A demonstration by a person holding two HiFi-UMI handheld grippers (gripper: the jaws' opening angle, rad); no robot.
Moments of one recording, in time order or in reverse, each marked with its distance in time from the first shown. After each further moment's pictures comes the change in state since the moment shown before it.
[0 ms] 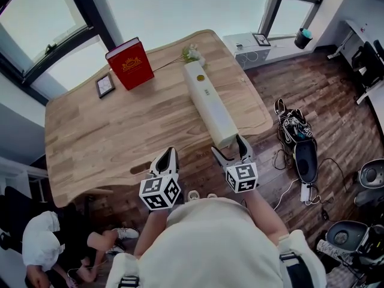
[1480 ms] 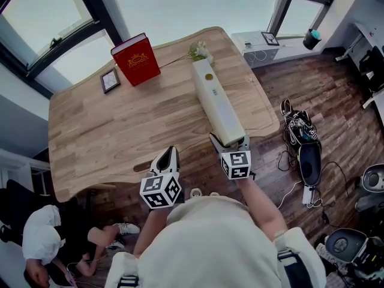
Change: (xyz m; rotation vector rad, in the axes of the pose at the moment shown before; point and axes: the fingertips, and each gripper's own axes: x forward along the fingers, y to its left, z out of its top) left arm 0.007 0.017 0.000 -0.004 0.018 0.048; right arm 0.065 -0.011 0.001 -0.035 0.006 -0.038
